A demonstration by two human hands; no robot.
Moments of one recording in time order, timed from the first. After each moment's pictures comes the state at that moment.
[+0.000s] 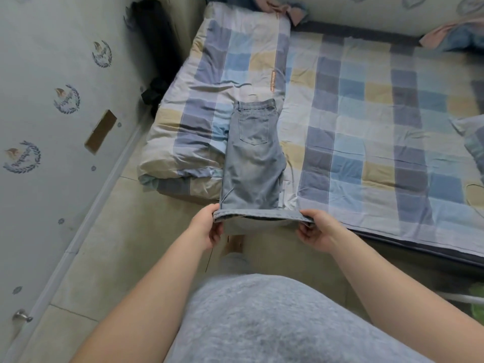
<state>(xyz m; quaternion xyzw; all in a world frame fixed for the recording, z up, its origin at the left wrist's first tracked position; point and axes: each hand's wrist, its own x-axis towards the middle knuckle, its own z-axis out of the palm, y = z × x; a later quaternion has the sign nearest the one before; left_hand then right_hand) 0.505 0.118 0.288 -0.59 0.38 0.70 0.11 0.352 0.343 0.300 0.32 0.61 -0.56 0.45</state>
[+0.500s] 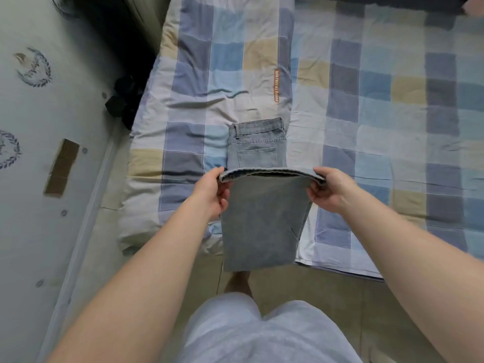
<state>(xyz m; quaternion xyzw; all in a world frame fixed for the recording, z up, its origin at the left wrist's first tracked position) 0.180 -0.115 0.266 -0.59 0.35 0.71 0.14 0.040 0.104 0.275 0.40 0.59 -0.58 0.39</state>
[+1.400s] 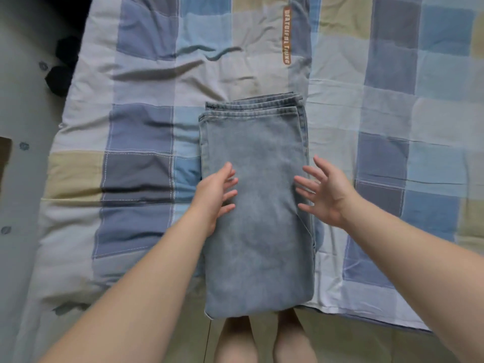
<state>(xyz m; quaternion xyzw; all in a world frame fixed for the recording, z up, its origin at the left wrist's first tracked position) 0.089 -0.119 0.062 -0.56 0.47 0.67 0.14 -0.036 0.075 0.041 0.32 0.57 -0.56 0.50</state>
